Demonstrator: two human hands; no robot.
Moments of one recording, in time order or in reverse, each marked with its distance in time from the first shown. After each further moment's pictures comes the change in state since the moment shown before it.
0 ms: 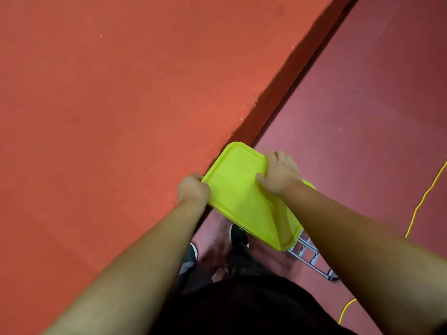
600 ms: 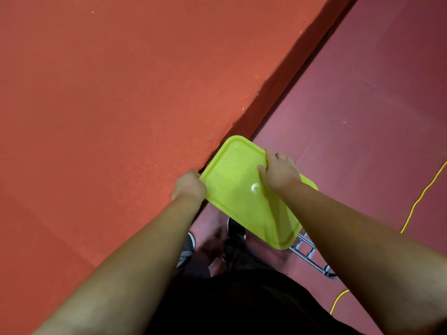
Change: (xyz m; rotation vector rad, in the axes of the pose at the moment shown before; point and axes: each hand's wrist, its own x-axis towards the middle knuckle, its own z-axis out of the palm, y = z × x) left_hand 0.012 -0.012 0.000 0.242 -0.091 -0.029; right_hand 0.019 0.002 0.029 0.087 -0.086 0.069
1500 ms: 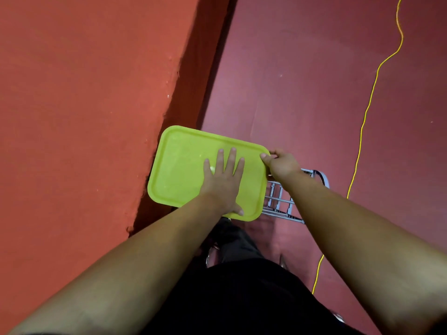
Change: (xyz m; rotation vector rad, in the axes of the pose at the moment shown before) left_hand -0.067 0.108 0.131 1.070 -0.075 0.993; right_hand -0.068 0.131 0.025 1.128 0.110 0.600
